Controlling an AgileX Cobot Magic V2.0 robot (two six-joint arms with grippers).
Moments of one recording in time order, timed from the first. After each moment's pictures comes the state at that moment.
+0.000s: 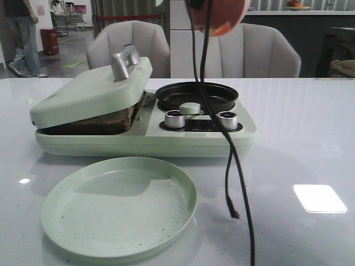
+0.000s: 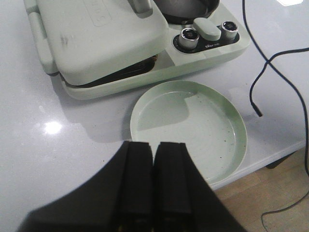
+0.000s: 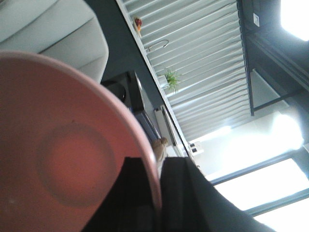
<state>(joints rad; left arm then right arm) -0.34 0.63 -0.66 -0.27 0.73 0.16 0.66 2.18 -1.93 -1.72 1.14 0.67</state>
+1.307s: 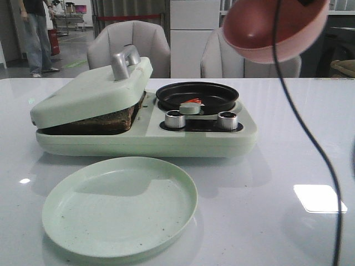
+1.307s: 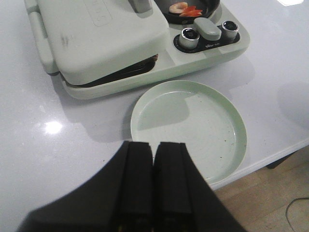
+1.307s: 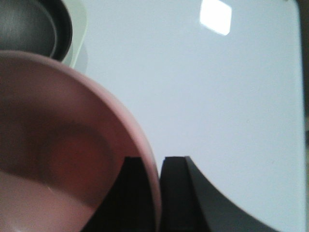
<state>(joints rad) -0.34 0.63 -0.66 -0.27 0.73 0.16 0.45 1.57 -1.51 -0.56 1.08 0.35</state>
